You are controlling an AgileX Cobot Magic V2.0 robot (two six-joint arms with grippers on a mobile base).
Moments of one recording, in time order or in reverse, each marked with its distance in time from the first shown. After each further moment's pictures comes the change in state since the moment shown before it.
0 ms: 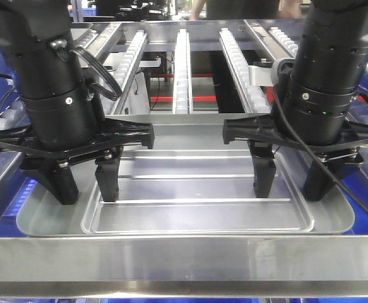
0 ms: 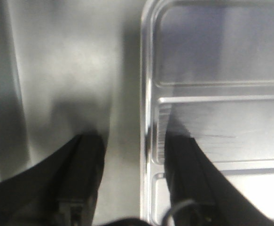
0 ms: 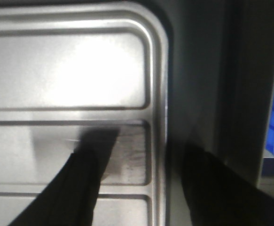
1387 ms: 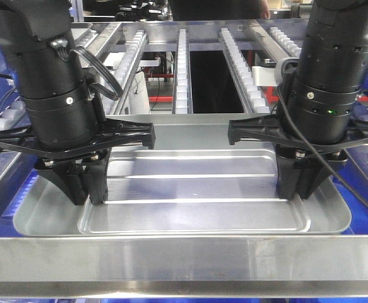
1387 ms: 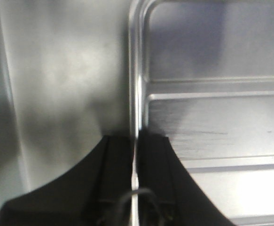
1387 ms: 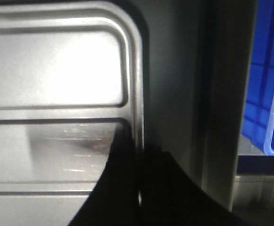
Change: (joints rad) left arm 0.000 0.000 0.000 -0.005 0.004 -0.002; right arm -0.002 0.000 -0.002 -0.009 0.021 0.000
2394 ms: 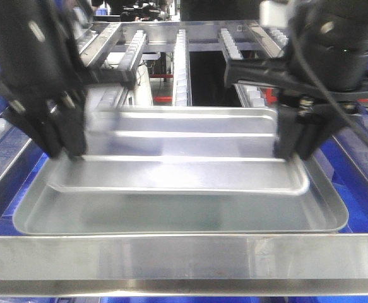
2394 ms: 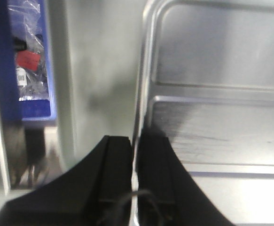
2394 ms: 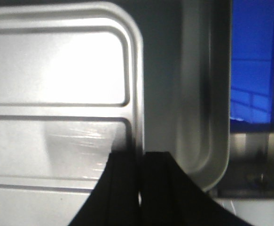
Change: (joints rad) left arm -0.020 -0.186 -0.037 0.036 0.189 -0.037; right arm 0.076 -0.227 0.033 0.009 0.086 0.125
